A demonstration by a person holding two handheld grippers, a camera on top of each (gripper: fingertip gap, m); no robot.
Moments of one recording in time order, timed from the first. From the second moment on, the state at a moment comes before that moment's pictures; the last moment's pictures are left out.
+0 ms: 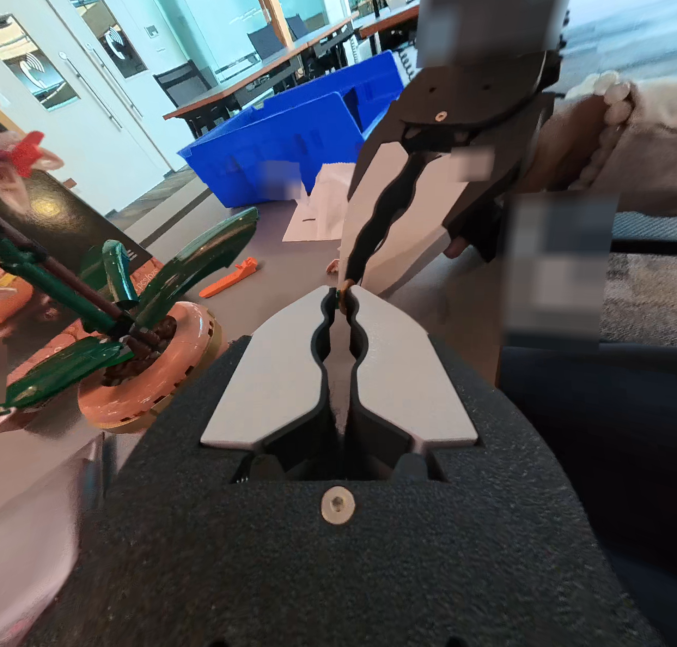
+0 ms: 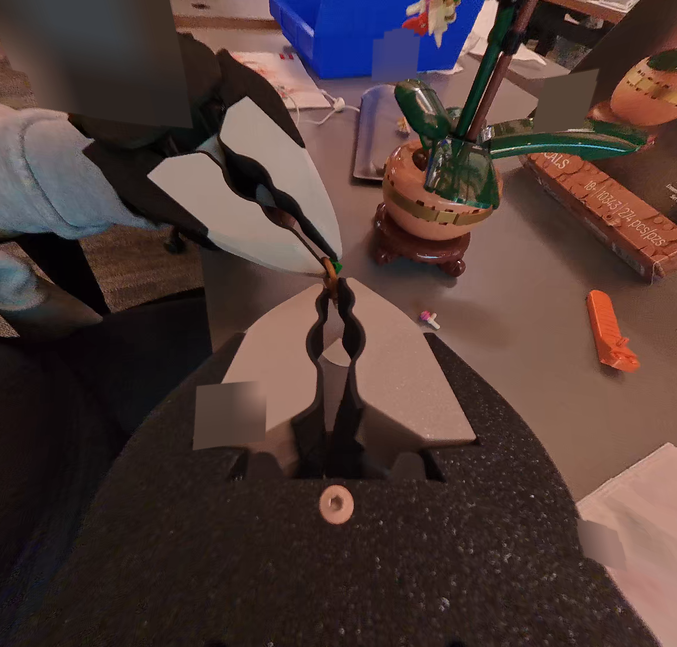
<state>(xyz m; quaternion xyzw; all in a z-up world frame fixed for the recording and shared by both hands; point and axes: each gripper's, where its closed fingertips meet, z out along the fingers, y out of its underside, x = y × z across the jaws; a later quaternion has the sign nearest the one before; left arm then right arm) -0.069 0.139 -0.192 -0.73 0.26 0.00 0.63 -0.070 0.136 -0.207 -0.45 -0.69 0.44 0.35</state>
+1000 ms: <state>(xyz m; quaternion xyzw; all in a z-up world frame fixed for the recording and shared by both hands) -0.054 0.134 -0.197 -0.74 0.29 -0.03 0.61 -0.055 0.133 -0.202 -0.40 -0.74 0.38 0.40</state>
